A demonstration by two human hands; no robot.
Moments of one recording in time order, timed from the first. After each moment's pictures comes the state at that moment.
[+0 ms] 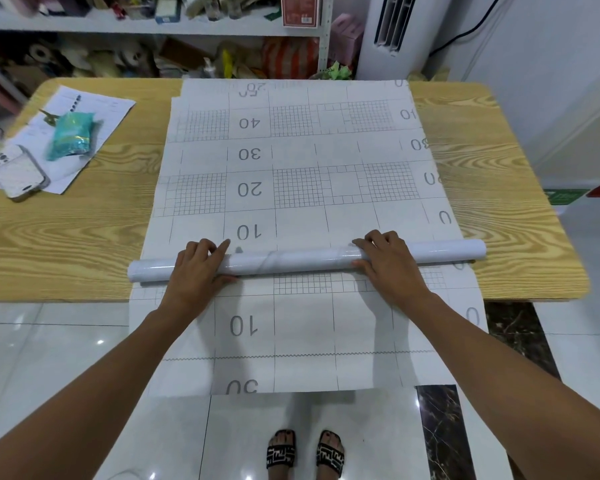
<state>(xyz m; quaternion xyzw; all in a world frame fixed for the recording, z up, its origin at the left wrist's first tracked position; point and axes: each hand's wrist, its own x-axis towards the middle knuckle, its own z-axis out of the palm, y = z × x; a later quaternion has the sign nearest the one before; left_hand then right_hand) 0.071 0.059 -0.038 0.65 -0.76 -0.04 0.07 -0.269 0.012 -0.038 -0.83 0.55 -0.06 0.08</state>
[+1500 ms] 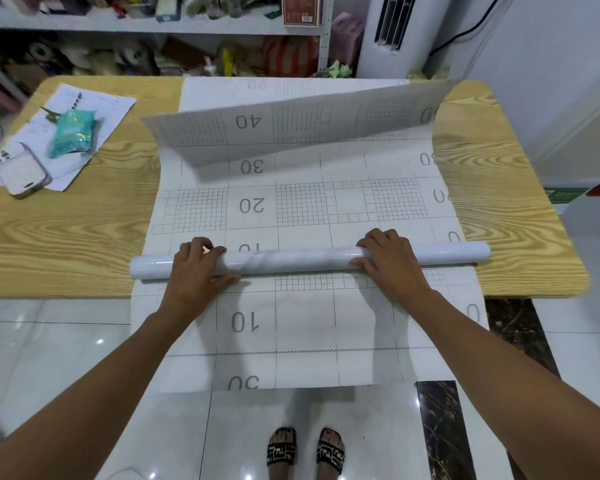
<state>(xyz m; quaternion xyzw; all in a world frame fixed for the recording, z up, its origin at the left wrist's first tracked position) 0.073 0.067 -0.039 0.67 -0.73 -0.06 0.11 -0.269 0.012 -0.037 -0.83 0.56 -0.06 0.07</state>
